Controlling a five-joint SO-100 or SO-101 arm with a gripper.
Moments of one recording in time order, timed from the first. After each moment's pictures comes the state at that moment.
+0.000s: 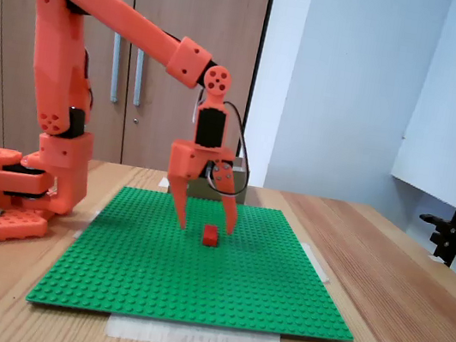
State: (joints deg) arm -3.4 97.9 112.6 64.6 -1.0
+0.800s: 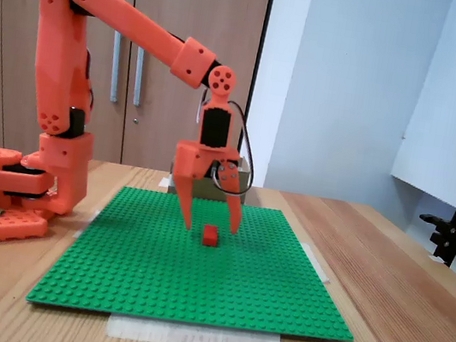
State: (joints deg) arm -3.4 96.4 110.9 64.8 -1.2
